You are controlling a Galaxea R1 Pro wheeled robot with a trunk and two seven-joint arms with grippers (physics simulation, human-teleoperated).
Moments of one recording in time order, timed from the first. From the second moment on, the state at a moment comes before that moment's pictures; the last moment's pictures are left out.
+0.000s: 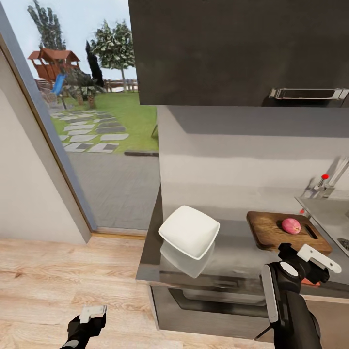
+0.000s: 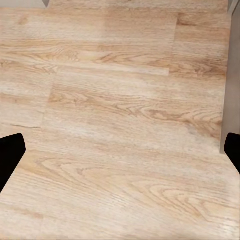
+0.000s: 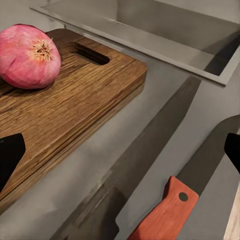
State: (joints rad) left arm -0.57 0.08 -0.40 0.08 0.42 -0.40 0.10; right arm -0.37 0.15 -0.32 -1.51 -0.02 0.35 -0.77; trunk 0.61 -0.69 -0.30
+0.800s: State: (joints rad) left arm -0.57 0.08 -0.40 0.08 0.42 -0.40 0.10; right arm -0.37 0.15 -0.32 -1.51 -0.02 0.35 -0.77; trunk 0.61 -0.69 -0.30
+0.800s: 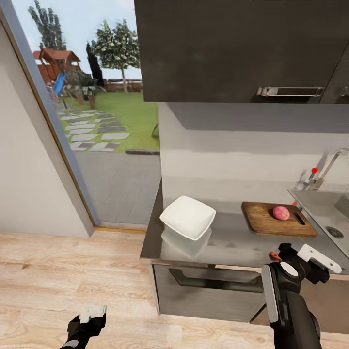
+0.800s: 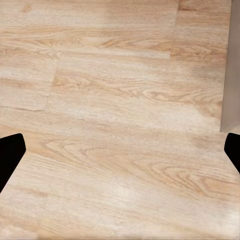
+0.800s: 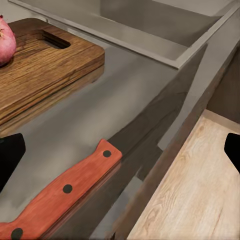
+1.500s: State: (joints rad) left arm -0.57 0.08 -0.40 0.08 0.42 -0.40 0.10; right arm -0.37 0.16 -0.32 -1.51 -0.02 0.35 -0.77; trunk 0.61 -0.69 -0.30
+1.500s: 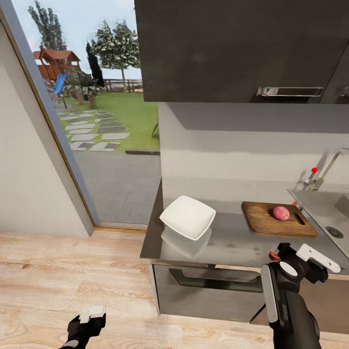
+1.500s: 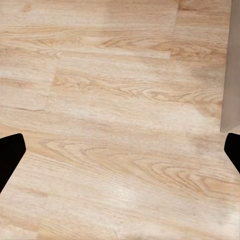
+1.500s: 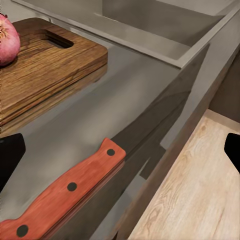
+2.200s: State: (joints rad) left arm -0.57 0.08 -0.40 0.08 0.42 -0.40 0.10; right arm -0.37 0.16 -0.31 -1.49 -0.02 0.35 -0.77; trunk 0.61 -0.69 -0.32
